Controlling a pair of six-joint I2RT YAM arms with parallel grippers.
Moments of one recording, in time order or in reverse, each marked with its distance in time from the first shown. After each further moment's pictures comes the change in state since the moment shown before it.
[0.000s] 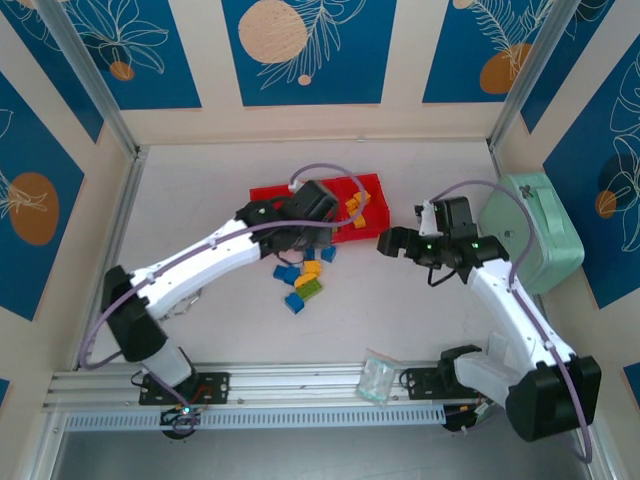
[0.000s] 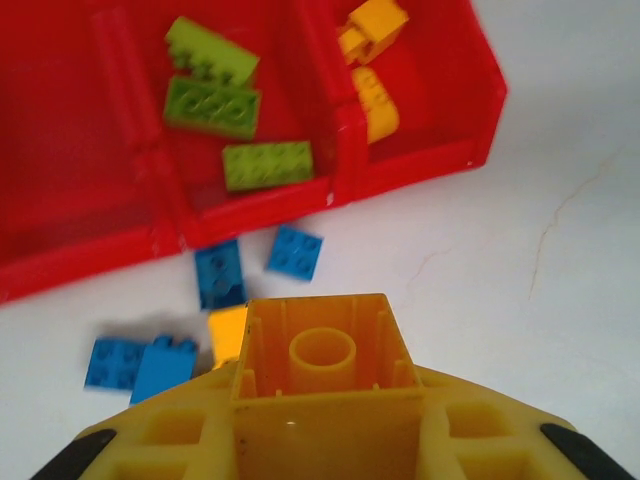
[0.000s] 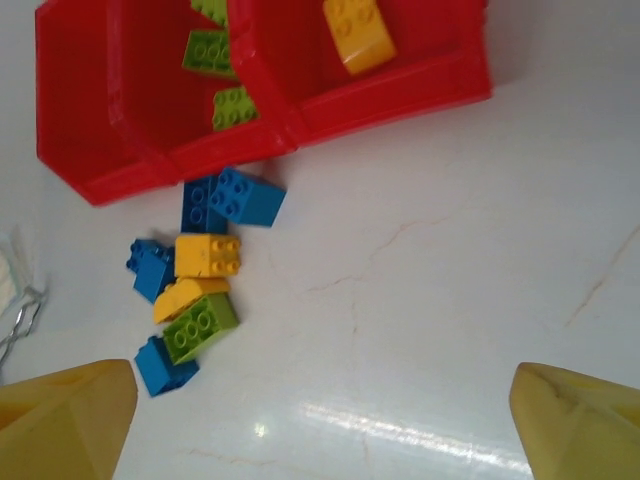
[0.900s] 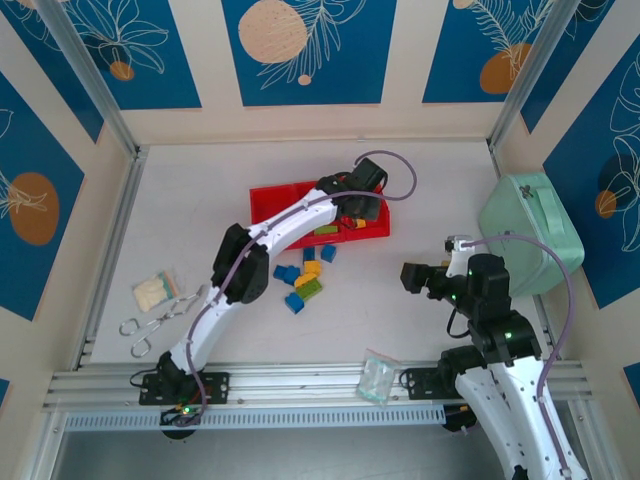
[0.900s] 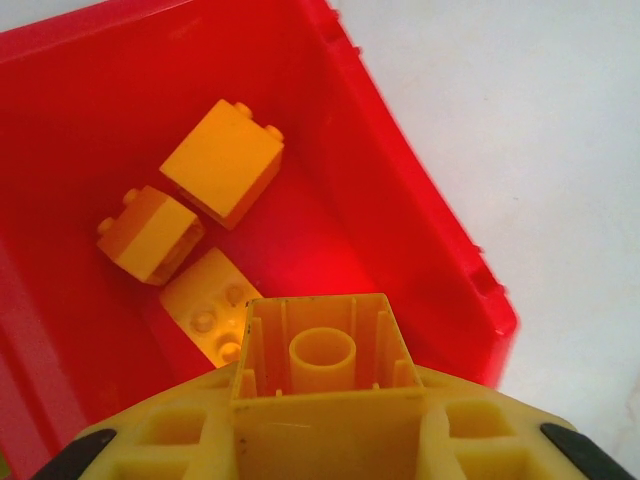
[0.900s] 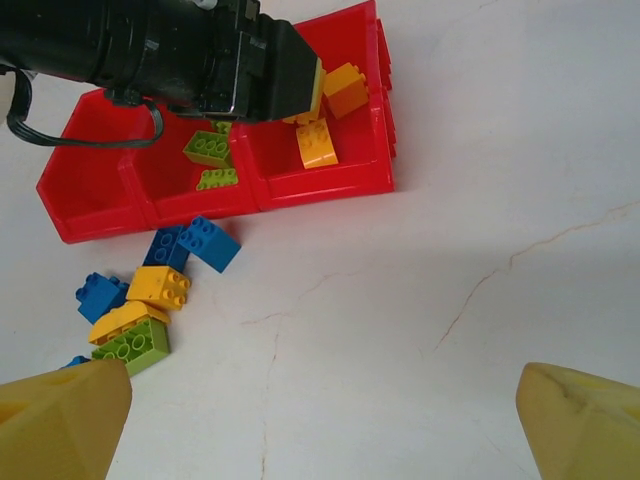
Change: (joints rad) left arm 0.093 0.763 0.674 0.105 0.114 0.223; right arm -0.015 -0.595 -0.240 -0.012 0.162 -0.143
